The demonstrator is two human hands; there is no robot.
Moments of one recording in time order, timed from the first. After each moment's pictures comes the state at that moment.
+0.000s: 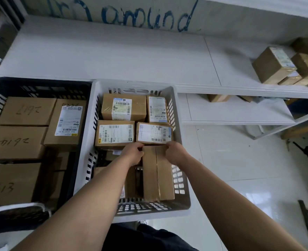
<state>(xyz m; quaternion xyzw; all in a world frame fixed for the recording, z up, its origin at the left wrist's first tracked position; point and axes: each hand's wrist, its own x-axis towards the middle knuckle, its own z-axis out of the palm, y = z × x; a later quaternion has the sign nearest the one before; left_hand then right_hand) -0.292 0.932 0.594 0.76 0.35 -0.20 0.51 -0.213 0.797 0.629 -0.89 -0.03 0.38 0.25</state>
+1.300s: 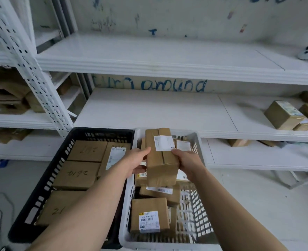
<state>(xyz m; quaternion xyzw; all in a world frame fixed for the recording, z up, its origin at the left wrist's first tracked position) -0.349 1.033 0.748 0.63 0.40 -0.07 0.66 -0.246 0.868 0.745 -0.72 0.07 0.34 0.60</state>
